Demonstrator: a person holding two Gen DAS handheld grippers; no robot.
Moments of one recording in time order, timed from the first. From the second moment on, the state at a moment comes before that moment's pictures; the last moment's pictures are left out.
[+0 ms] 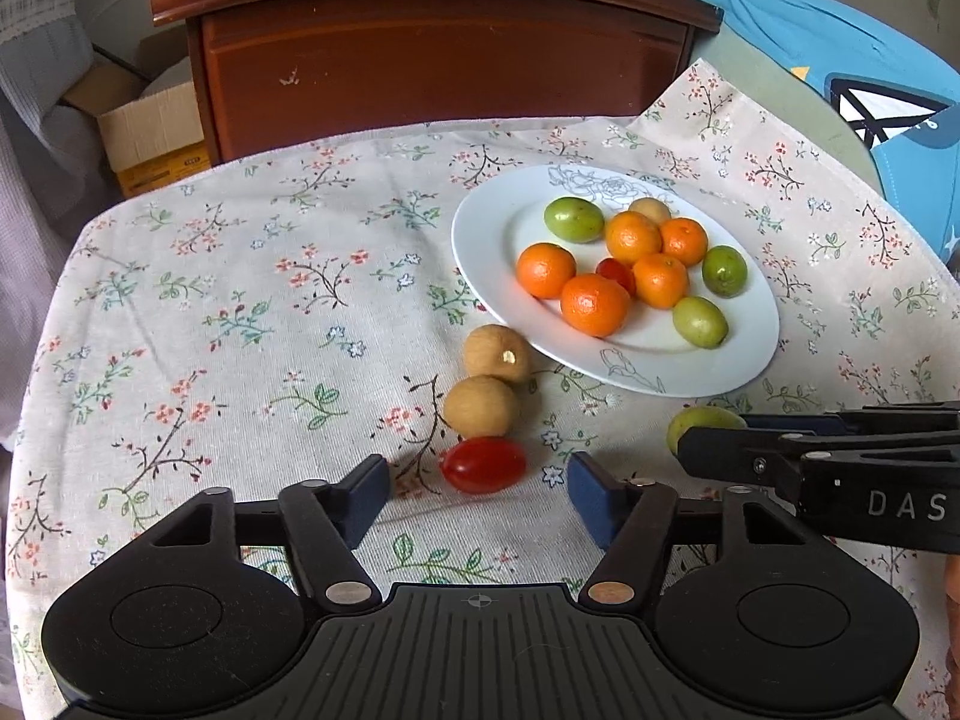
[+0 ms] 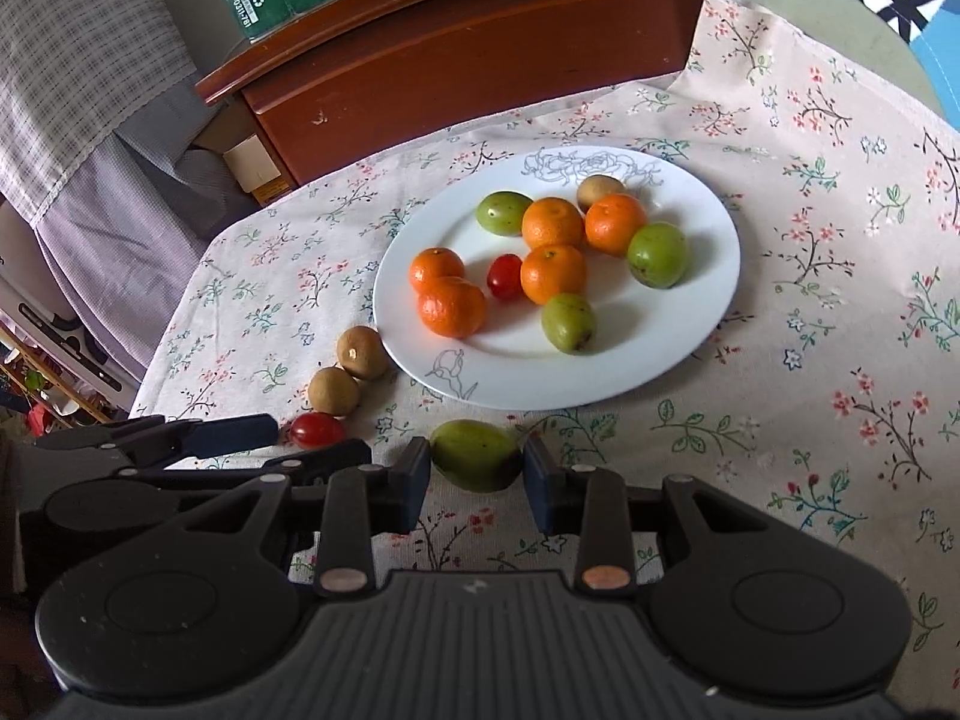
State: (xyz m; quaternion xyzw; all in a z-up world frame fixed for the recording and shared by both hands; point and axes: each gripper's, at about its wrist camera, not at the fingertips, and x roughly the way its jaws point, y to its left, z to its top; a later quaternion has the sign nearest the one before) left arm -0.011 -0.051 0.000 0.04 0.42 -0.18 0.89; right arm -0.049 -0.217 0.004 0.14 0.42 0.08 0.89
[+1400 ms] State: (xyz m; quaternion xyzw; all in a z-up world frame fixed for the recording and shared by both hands) left arm -0.011 -0.047 0.063 0.00 0.34 -0.22 0.92; right arm -0.042 -0.234 0.055 0.17 0.35 0.10 0.92
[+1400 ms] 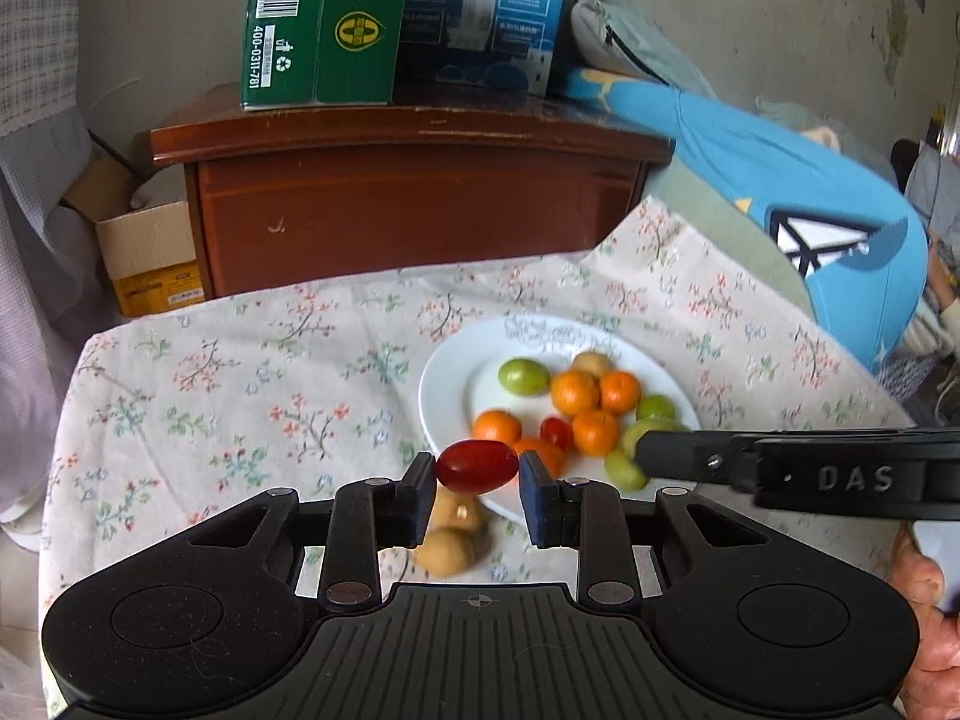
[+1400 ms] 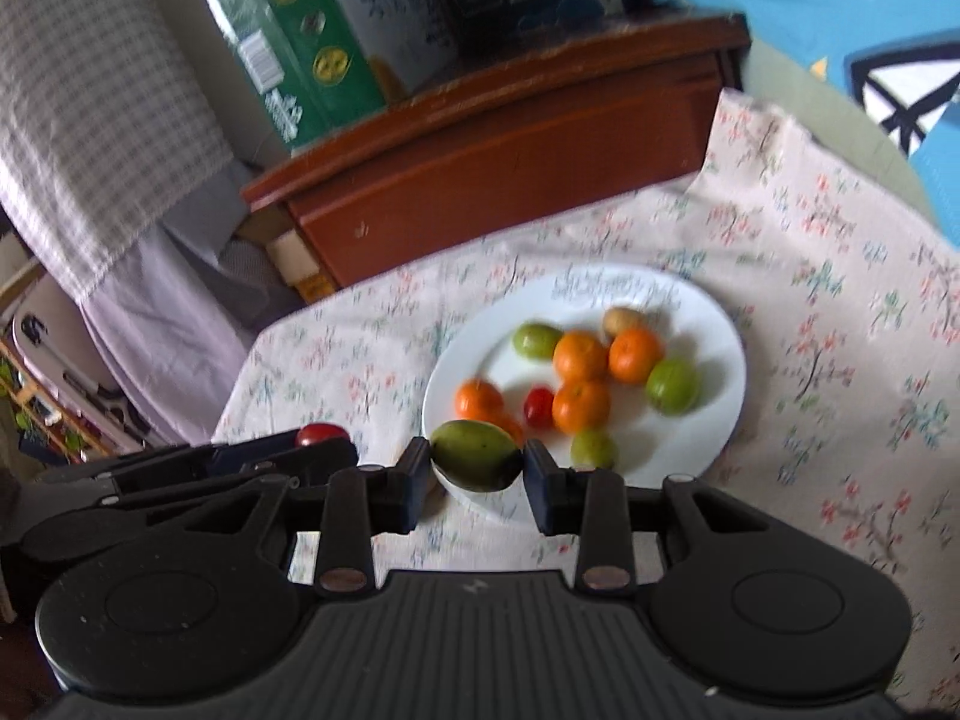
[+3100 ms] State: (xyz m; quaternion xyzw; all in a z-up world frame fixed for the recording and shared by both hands) left arm 0.057 -0.100 0.062 0.02 0.34 -0.24 0.91; right arm 0.005 -0.289 0.026 0.27 0.37 0.00 0.89
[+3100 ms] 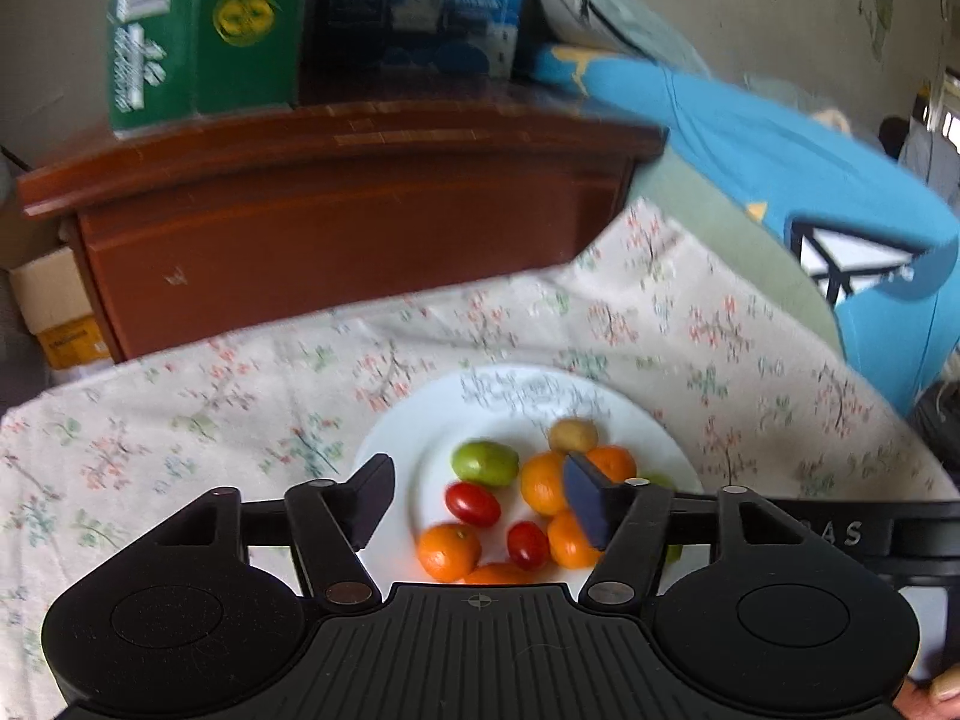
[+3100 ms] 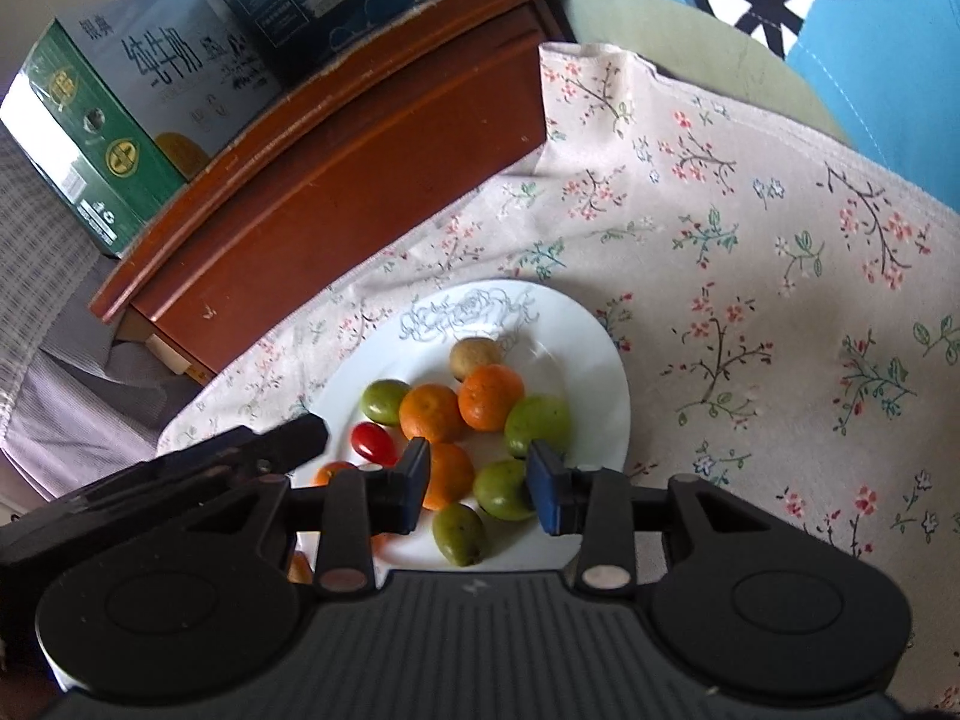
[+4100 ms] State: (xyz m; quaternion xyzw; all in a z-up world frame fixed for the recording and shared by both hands) left arm 0.024 0.002 0.080 -0.02 0.36 -0.13 0.92; right arm -0.014 -0.208 0.027 0.19 0.40 0.13 0.89
